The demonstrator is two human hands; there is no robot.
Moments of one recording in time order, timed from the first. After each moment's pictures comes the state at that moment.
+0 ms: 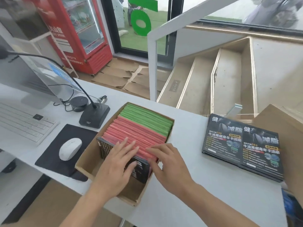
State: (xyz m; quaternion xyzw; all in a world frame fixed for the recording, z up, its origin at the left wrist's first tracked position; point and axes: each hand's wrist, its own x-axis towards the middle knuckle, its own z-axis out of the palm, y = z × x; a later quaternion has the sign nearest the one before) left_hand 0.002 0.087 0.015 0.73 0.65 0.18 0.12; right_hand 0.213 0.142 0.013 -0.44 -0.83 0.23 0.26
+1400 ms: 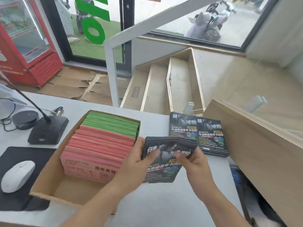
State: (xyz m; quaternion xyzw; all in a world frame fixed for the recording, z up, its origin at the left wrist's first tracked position) left_hand 0.116 0.113 0.076 0.52 0.45 0.41 0.60; right_hand 0.306 0.098 0.073 -0.53 -0.39 0.53 0.54
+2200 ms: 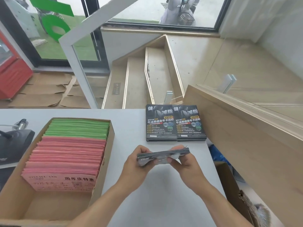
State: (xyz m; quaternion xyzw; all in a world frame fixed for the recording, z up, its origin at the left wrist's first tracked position) left_hand 0.199 0.120 0.018 0.58 0.53 0.31 0.54; right_hand 0.393 0.082 0.004 -0.57 -0.48 0.47 0.48
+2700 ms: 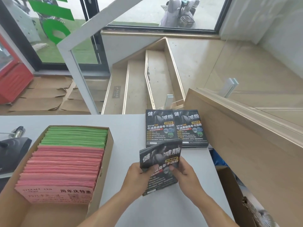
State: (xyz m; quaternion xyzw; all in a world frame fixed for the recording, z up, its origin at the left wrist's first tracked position) left_hand 0.212 0.130 0.007 0.51 0.57 0.26 0.59; right_hand 0.395 0.087 -0.022 -0.62 -0.42 0.50 0.43
